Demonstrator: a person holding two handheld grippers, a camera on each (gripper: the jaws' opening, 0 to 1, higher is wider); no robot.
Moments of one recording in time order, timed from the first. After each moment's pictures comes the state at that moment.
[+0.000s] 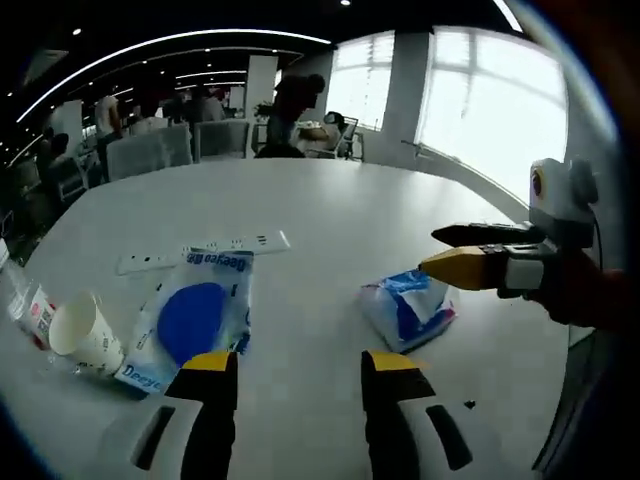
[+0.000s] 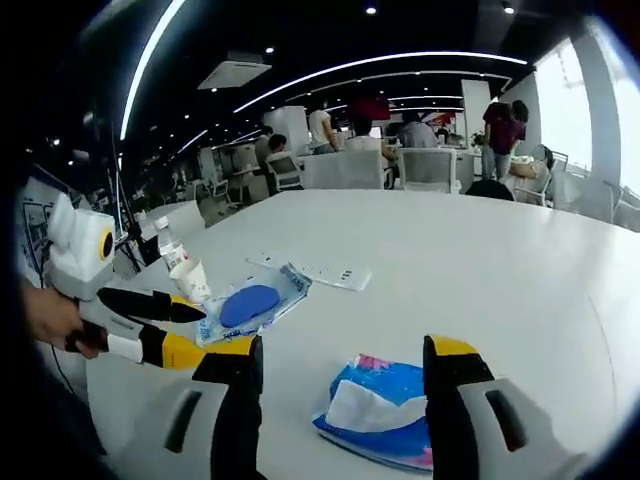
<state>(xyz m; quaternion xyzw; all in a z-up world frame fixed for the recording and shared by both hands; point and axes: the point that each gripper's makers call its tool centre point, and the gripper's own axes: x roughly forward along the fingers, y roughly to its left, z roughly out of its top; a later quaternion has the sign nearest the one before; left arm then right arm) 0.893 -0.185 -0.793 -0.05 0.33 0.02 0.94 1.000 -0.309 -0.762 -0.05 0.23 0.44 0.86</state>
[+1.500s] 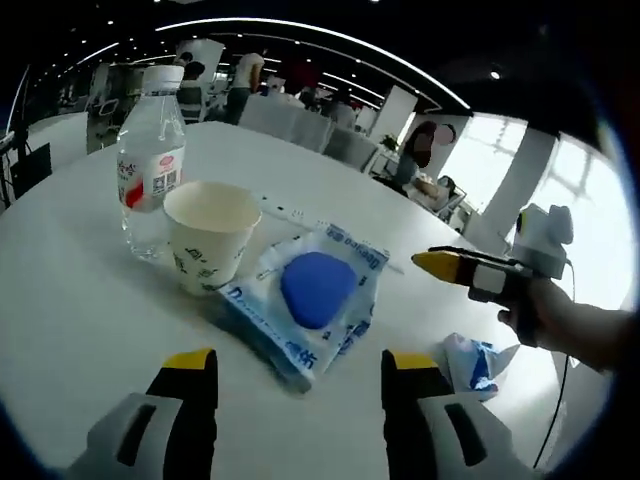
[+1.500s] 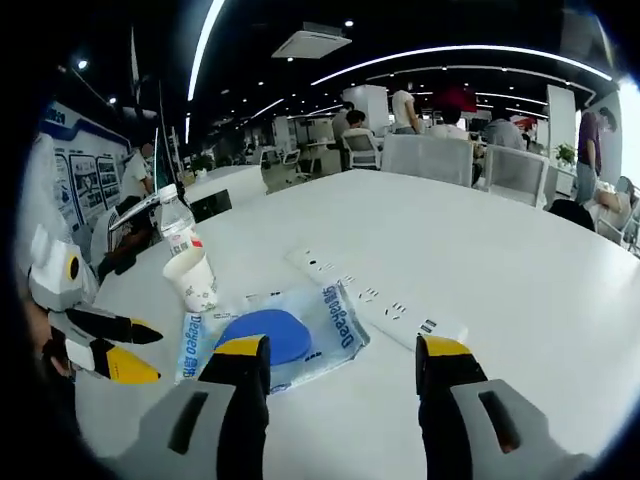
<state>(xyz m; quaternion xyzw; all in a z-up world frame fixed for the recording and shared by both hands) 0.846 -0.101 -0.840 -0.25 0.28 0.22 0.90 1.043 -0.159 -0.806 -0.11 0.24 0.56 0.78</state>
